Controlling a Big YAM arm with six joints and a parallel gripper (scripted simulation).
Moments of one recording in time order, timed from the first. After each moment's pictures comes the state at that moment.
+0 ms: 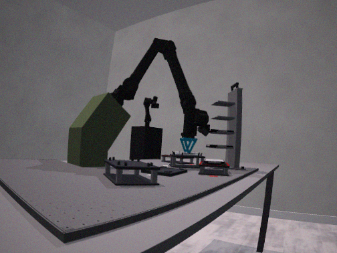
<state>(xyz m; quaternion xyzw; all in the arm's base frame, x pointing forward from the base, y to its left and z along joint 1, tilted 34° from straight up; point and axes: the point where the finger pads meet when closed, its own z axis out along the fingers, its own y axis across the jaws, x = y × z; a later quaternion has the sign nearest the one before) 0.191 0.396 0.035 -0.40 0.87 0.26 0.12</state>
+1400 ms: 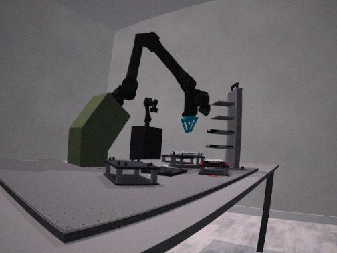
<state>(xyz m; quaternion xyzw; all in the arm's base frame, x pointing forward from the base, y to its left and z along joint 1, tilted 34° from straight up) 0.189 0.339 0.121 -0.40 0.87 0.26 0.12</state>
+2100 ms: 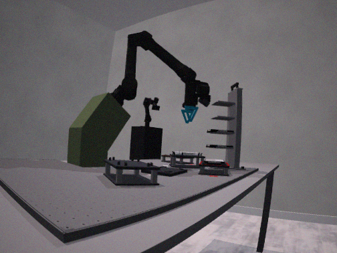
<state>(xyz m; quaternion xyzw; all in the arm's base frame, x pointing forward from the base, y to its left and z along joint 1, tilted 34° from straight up) 0.190 0.310 0.162 -0.40 0.87 0.26 0.12</state>
